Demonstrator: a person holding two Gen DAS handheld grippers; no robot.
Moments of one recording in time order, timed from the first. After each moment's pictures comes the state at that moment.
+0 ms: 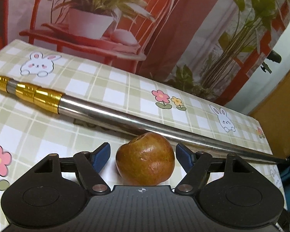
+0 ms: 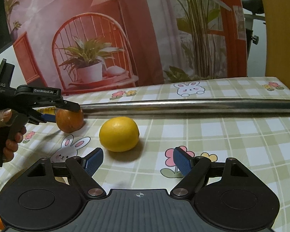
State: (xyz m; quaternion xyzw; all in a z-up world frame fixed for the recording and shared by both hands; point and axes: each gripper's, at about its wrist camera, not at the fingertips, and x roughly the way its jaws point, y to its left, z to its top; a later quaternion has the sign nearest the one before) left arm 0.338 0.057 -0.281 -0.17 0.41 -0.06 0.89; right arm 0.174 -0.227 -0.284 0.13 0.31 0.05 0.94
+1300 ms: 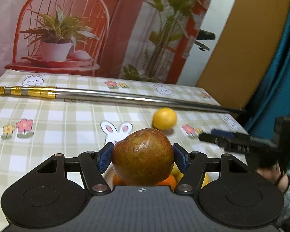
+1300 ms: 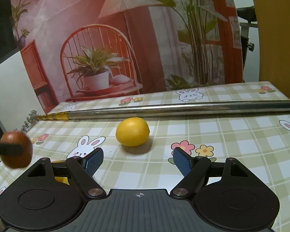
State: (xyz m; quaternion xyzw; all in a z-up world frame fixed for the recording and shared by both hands) left arm 0.143 0.047 -0.227 -0.08 0.34 -0.20 0.92; right arm 0.123 -0.217 -0.259 0.14 0.28 0.05 0.95
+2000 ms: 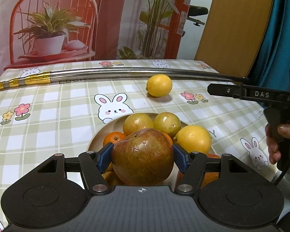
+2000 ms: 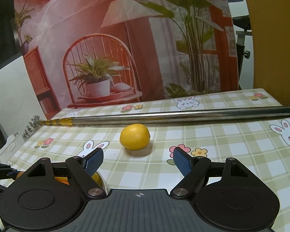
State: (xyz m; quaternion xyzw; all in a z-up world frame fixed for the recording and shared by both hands) left arm 0.120 0.019 -0.257 0.00 0.36 -0.19 0.91; right arm 0.097 -0.216 -0.241 0.14 0.26 0.04 0.96
